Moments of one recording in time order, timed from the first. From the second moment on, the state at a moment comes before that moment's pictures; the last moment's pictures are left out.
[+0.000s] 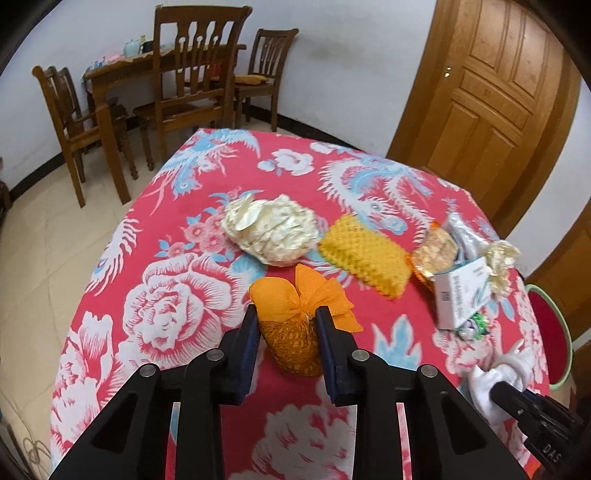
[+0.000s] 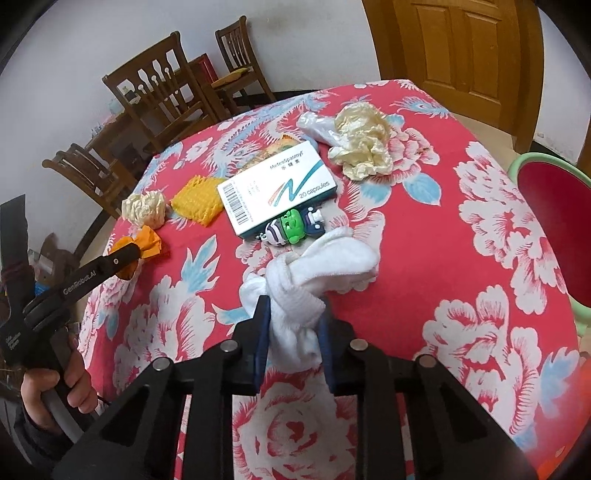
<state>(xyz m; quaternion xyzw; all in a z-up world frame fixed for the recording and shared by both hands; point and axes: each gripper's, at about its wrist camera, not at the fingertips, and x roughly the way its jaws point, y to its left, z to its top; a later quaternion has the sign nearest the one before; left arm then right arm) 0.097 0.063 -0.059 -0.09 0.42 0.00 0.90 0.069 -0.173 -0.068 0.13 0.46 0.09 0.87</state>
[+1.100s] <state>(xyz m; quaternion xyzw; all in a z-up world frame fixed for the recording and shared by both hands) 0.079 -0.068 0.007 -0.04 0.38 -0.13 0.92 0.032 -0.288 -0.009 0.18 0.37 -0.01 0.91</state>
